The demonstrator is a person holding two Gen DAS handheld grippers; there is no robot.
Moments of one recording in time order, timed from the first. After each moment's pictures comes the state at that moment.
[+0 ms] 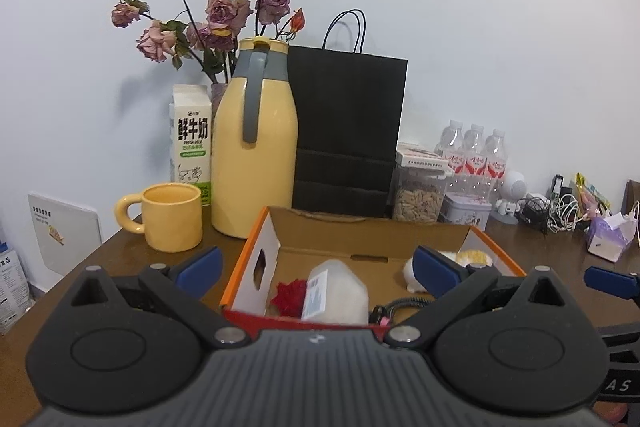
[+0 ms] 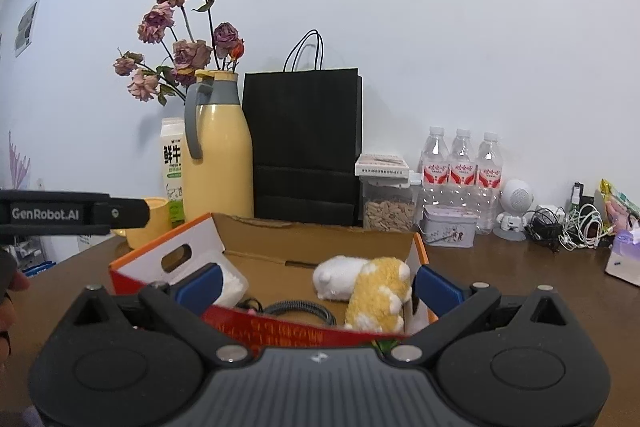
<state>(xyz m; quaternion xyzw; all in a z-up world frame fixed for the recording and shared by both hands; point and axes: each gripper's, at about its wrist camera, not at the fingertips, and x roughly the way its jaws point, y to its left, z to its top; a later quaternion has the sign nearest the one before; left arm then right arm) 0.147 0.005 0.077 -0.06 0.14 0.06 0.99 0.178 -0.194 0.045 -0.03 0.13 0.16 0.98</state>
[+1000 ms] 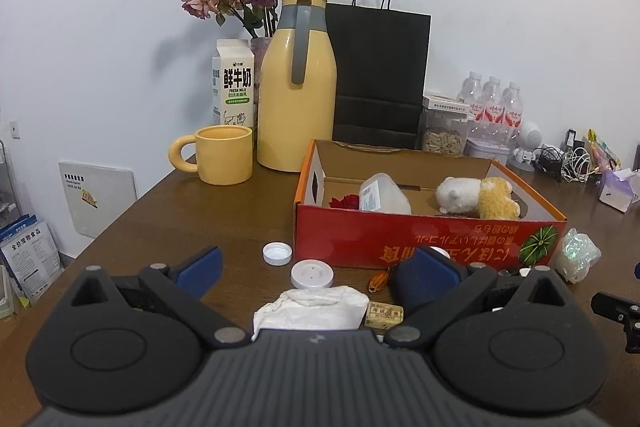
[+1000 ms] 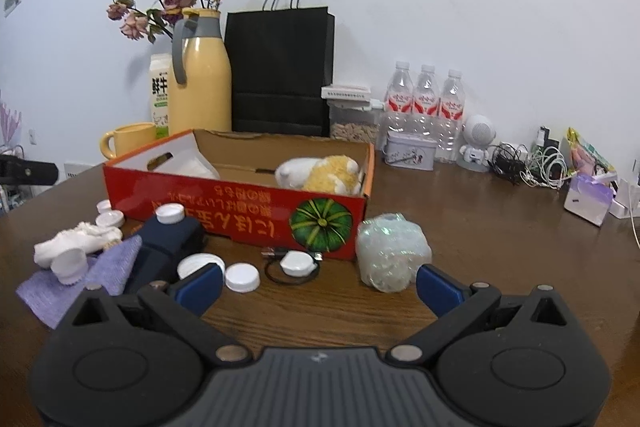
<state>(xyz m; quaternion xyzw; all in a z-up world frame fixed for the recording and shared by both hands) 0.078 0.031 0.049 -0.05 0.20 0.08 0.97 0.121 -0.252 0.005 -0.05 0.21 0.14 0.97</state>
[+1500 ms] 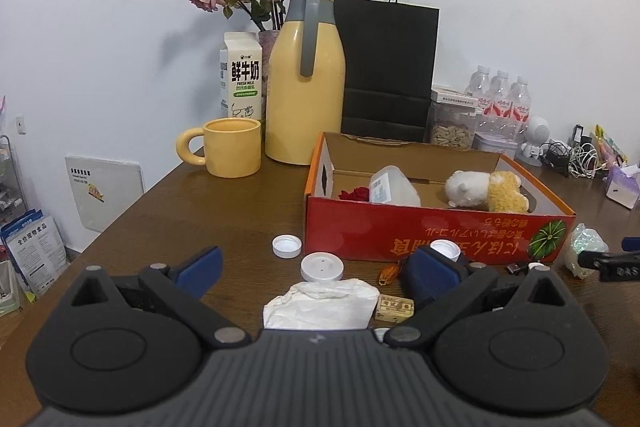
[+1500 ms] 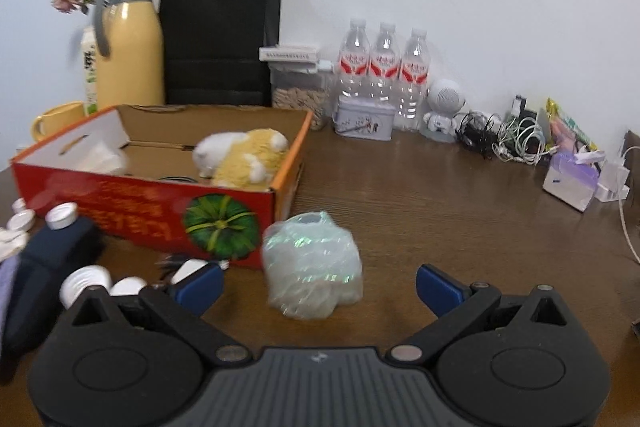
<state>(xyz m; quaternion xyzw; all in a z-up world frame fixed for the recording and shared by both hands) 0.079 0.034 0.044 -0.05 0.21 0.09 0.97 0.215 -0.278 -0.006 -0.06 0.27 0.08 0.96</state>
